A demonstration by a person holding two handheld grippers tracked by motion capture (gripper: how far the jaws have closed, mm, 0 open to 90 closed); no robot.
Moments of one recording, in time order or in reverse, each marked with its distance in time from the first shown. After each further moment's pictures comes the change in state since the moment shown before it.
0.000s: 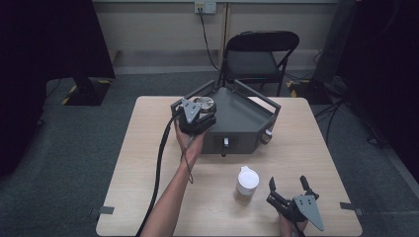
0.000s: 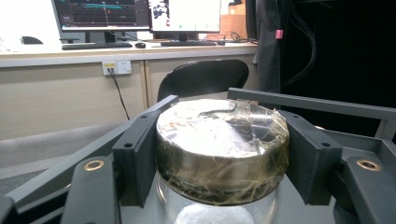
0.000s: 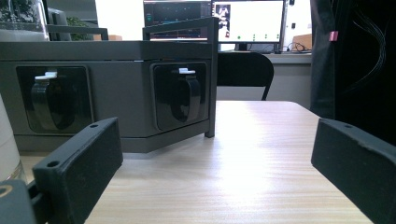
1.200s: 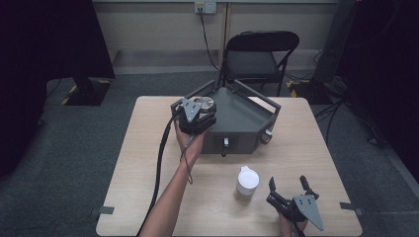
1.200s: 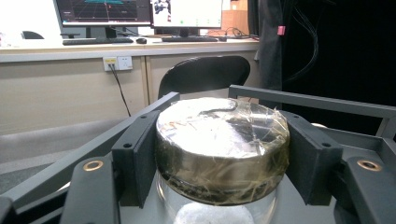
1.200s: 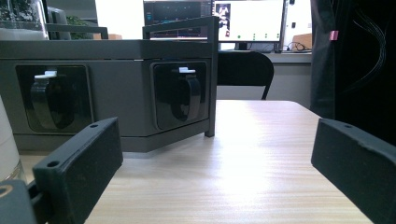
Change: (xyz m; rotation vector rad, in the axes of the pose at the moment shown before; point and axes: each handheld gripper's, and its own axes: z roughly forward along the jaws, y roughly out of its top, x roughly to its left) left arm -0.001 0.005 0.000 0.020 0.004 0.000; right arm 0.000 0.000 0.000 0.003 0.000 -0.002
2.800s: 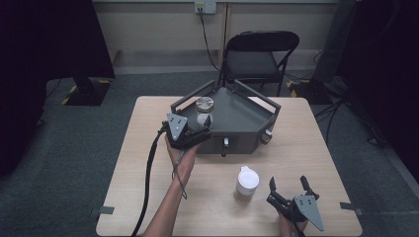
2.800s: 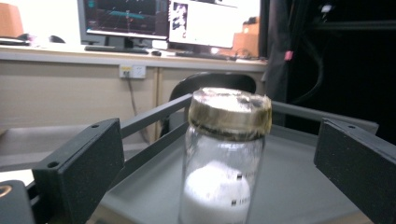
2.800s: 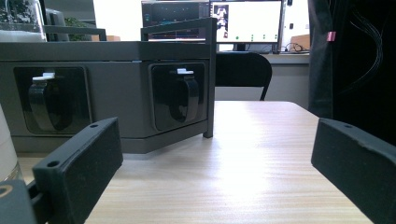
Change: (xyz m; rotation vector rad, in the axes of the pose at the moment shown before) left arm -0.010 -0.022 -0.060 -0.090 0.062 -0.086; right arm 0.001 -0.001 -0.001 -0.006 -0.007 0.004
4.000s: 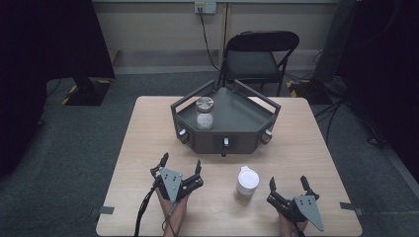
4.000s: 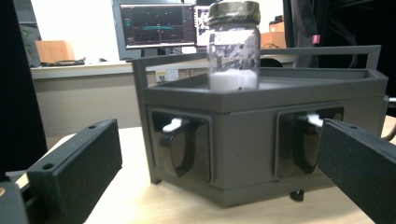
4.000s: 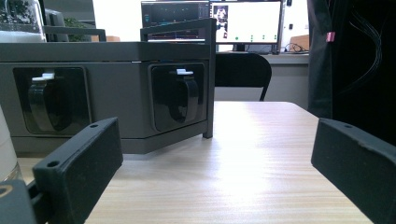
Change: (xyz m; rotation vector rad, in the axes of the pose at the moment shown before) left arm -0.026 -0.096 -0.101 -0.037 0.128 0.139; right arm 0.000 0.000 0.000 -0.002 -0.003 -0.001
